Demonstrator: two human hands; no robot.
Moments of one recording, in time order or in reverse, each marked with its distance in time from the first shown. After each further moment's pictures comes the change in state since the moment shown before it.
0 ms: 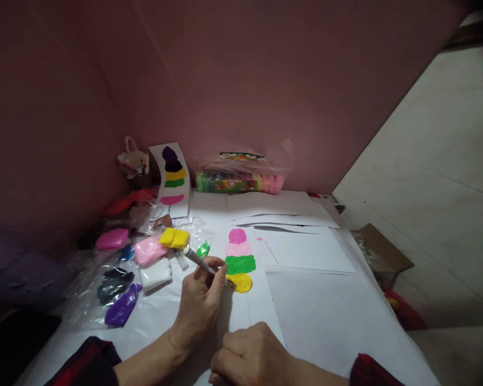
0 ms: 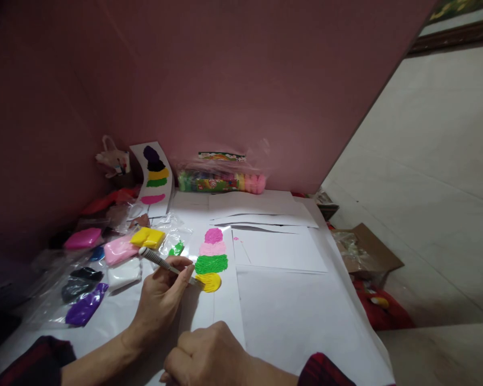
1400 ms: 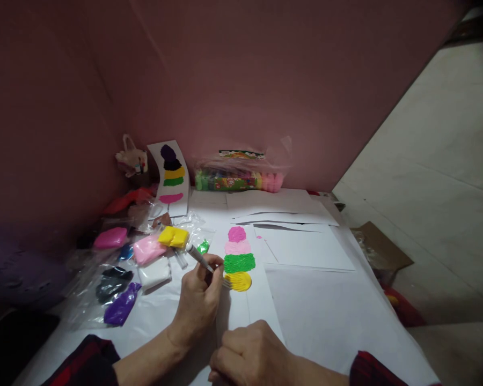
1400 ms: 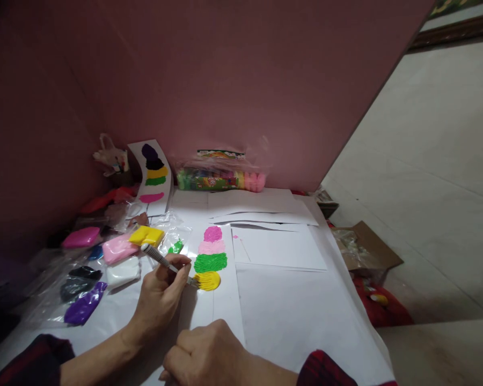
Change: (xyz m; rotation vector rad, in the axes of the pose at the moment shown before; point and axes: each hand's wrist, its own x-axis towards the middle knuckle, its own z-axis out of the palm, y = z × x) left_hand 0.002 -0.008 -0.001 0.139 0.013 0.121; right_hand 0.001 0.000 -0.003 0.037 0.056 0.004
